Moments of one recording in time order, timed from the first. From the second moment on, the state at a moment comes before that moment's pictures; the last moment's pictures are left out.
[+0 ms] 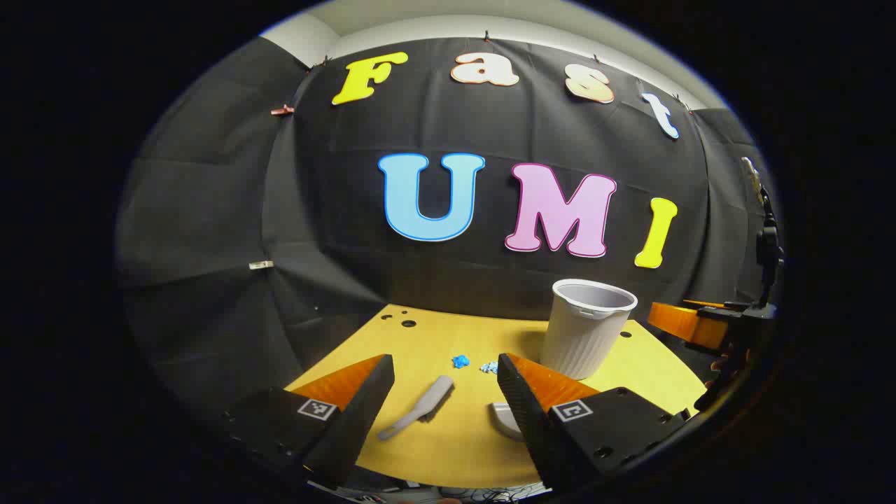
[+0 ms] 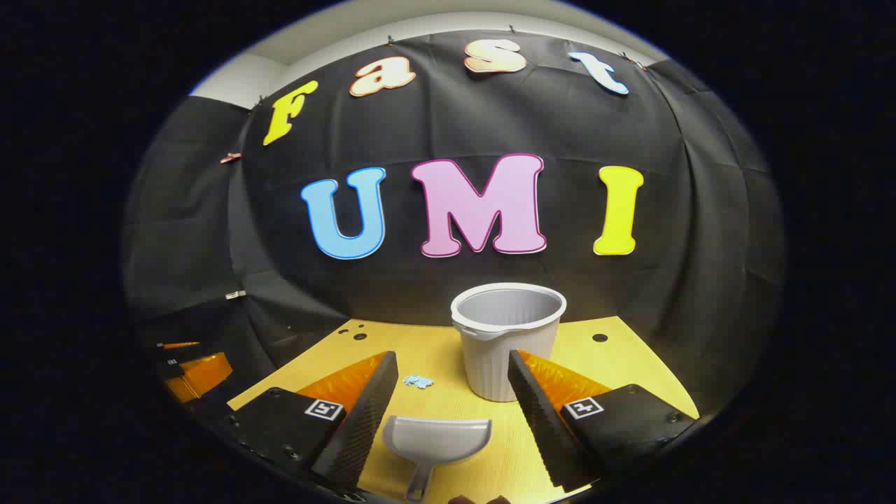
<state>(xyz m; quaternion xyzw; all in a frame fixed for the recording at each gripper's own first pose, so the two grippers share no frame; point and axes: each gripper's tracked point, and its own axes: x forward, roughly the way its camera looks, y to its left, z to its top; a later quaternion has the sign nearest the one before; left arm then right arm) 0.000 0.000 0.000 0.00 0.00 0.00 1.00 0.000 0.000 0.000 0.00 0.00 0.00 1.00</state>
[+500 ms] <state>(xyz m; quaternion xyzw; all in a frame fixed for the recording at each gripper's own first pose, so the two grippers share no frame) 0.054 0.001 -0.004 0.03 0.05 0.02 1.00 0.037 -0.049 -0.063 0.01 0.08 -0.02 1.00</state>
